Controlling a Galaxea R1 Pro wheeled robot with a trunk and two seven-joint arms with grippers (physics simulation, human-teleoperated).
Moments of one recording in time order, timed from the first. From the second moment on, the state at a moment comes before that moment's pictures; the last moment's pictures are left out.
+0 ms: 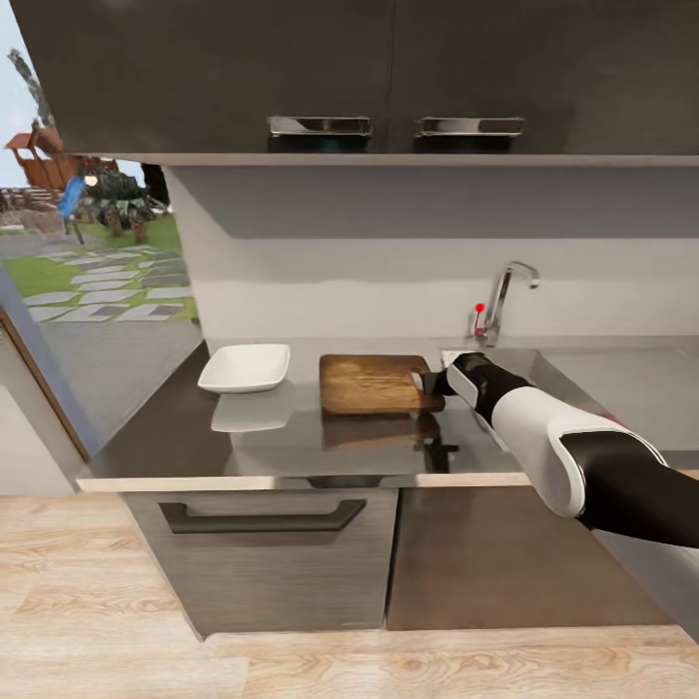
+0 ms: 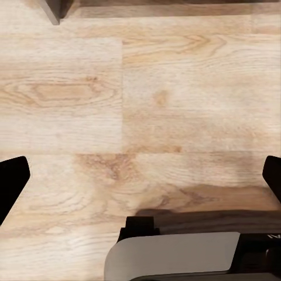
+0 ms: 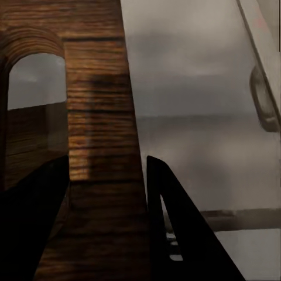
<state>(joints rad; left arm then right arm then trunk) 0.01 0.02 0.00 -0.39 0.01 -0.34 0.00 -1.43 0.05 0.05 -0.07 -0.09 0.49 -0.09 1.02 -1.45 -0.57</state>
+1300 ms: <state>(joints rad) 0.01 0.02 0.00 -0.38 0.01 -0.33 0.00 -1.43 0.02 0.05 -0.04 -0.12 0.49 -0.14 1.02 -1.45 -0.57</state>
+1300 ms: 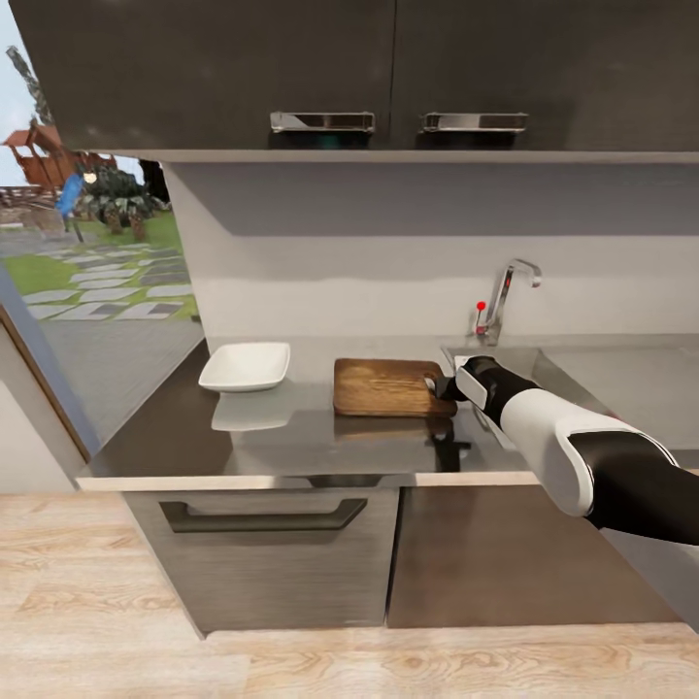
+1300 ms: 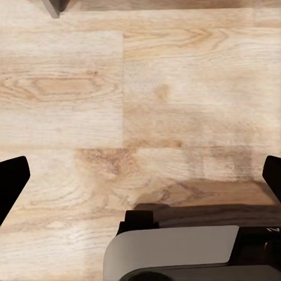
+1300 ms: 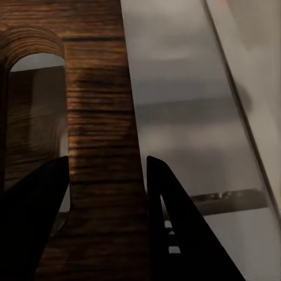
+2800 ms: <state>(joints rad) 0.01 0.02 0.00 -0.38 0.01 -0.34 0.00 -1.43 0.02 0.05 -0.03 -0.12 0.49 -0.14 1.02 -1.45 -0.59</state>
